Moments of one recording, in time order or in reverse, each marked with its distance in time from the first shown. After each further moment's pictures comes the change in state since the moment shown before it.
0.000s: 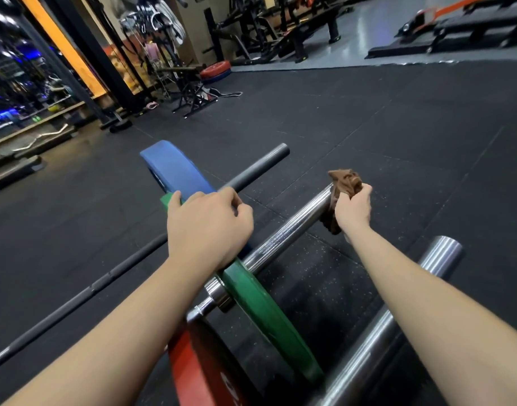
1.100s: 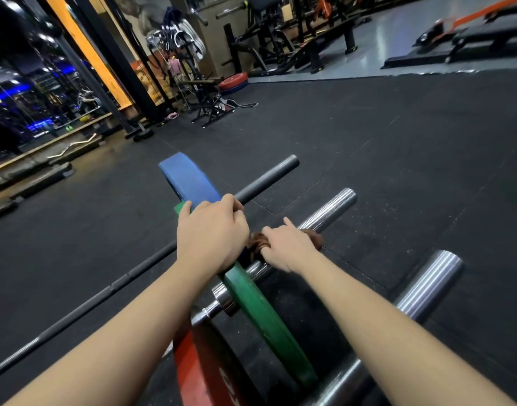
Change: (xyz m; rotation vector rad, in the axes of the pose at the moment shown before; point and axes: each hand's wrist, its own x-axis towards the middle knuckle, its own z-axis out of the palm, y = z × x) left_hand -0.002 0.005 -0.006 -0.015 0.022 -0.052; right_hand -0.097 -0.023 0.051 -1.068 -0.755 -0.734
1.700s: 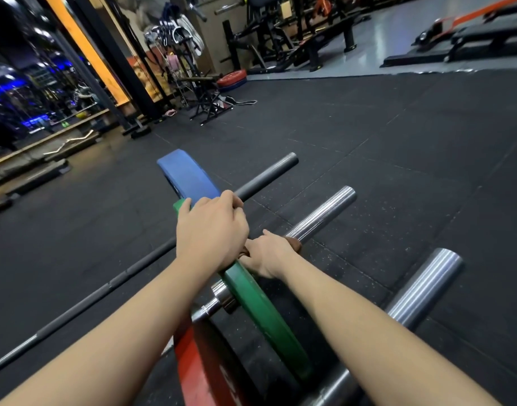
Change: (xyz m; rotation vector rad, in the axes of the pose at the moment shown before) left_hand 0.000 -0.004 0.003 -0.035 0.003 0.024; right_hand 0.015 -0.032 0.022 -0.056 -0.136 -0.064
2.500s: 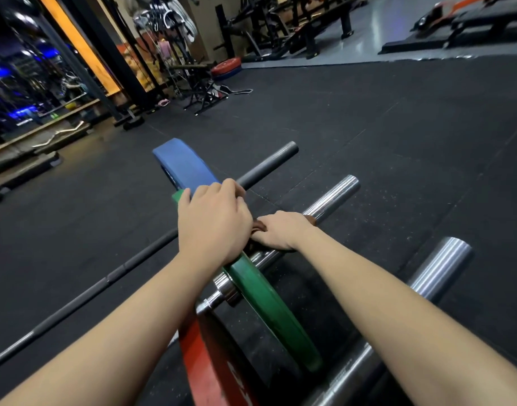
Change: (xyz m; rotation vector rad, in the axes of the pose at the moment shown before) left_hand 0.001 -0.005 0.004 0.004 0.027 0.030; right_hand 0.014 0.036 -0.019 0.004 0.050 0.023
